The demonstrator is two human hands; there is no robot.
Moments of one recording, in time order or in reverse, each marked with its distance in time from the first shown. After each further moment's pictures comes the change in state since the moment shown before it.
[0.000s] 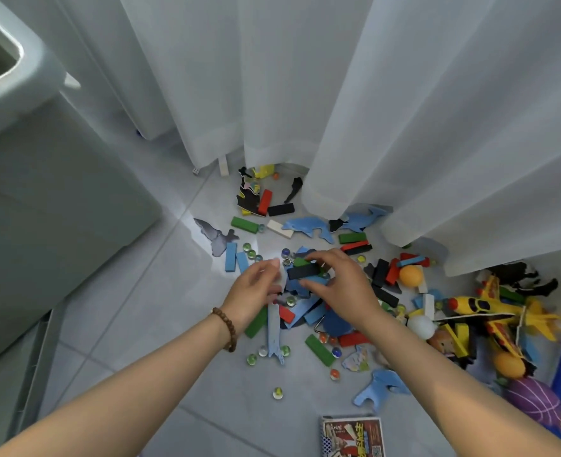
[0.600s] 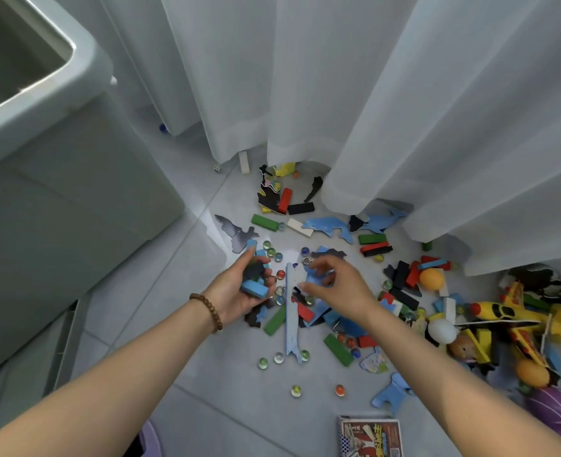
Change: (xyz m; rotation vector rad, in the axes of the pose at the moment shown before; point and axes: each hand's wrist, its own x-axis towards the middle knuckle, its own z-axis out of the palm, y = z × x) left_hand 0.004 0.007 -0.052 -0.634 -0.008 -0.281; right_hand 0.007 -0.020 0.024 0.147 -0.164 0.241
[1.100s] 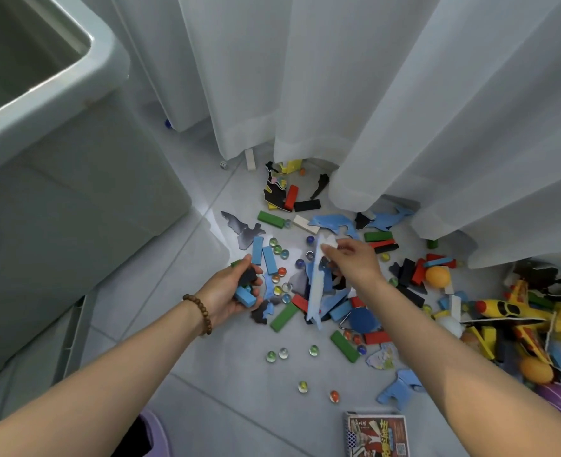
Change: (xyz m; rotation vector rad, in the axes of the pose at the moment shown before) left_hand 0.000 0.002 -0.028 0.302 0.083 0.048; right_hand 0.034 -0.005 -0.002 0.397 0.234 0.218
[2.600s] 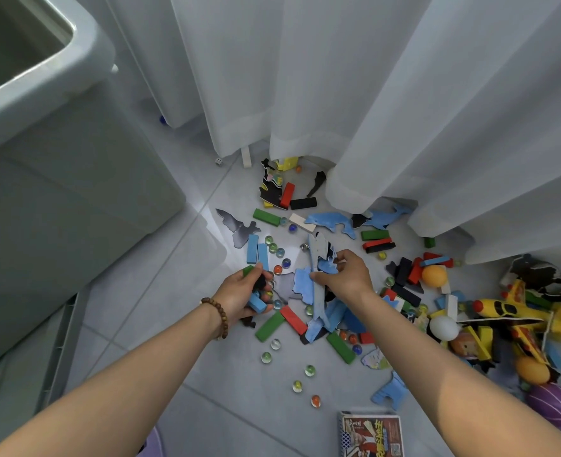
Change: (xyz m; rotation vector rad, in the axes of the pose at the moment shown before) left_hand 0.012 -0.019 0.021 0.085 0.007 0.039; right_hand -0.005 0.023 0.002 -0.231 -0.030 0.051
